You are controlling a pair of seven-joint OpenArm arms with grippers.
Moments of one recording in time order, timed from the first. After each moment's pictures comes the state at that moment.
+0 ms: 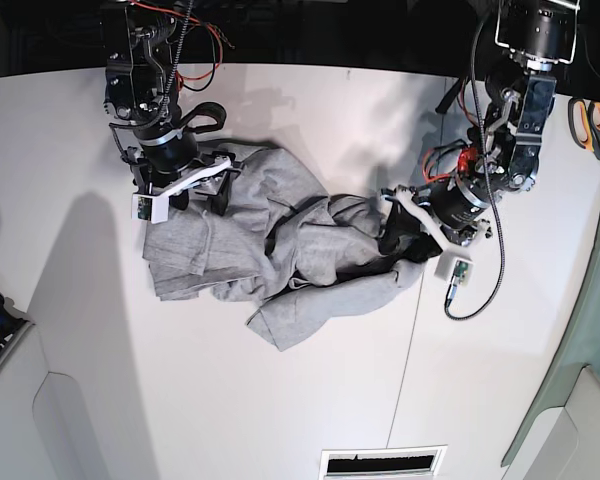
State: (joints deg) left arm -0.2 -15.3 4.8 73.3 -21.8 -20.2 17.6; right arm -9.7 -1.5 -0.6 77.9 14.9 5.0 -18.8
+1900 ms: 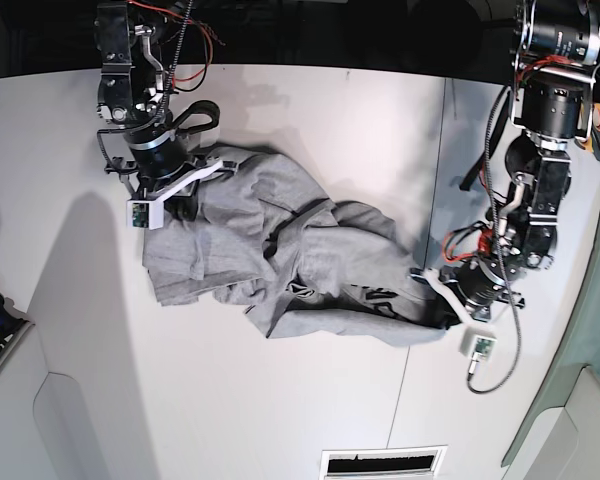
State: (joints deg) left arm -15.3 -19.3 3.6 65.5 -16.5 -15.2 21.4; right arm -10.0 -0.2 2.0 83.7 6.8 6.0 -18.6
